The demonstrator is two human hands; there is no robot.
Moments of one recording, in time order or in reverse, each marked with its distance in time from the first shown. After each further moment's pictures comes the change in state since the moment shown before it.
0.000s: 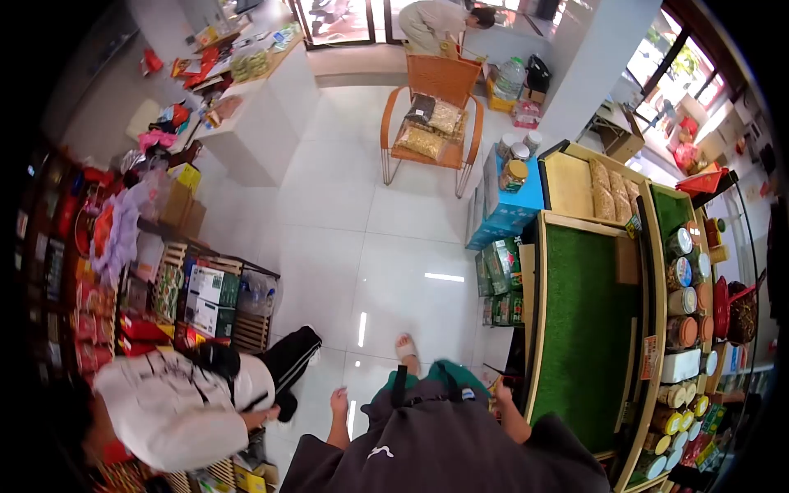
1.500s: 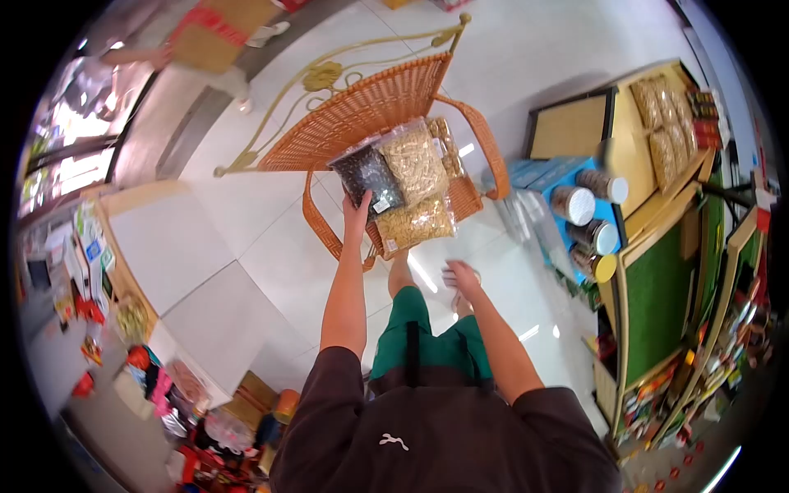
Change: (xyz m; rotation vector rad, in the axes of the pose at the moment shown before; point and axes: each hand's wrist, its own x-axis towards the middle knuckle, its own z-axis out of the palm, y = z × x) left_hand 0.722 0.925 0.601 0.394 -0.615 0.359; right_hand 0.152 -0.905 0.329 0.889 -0.397 0.161
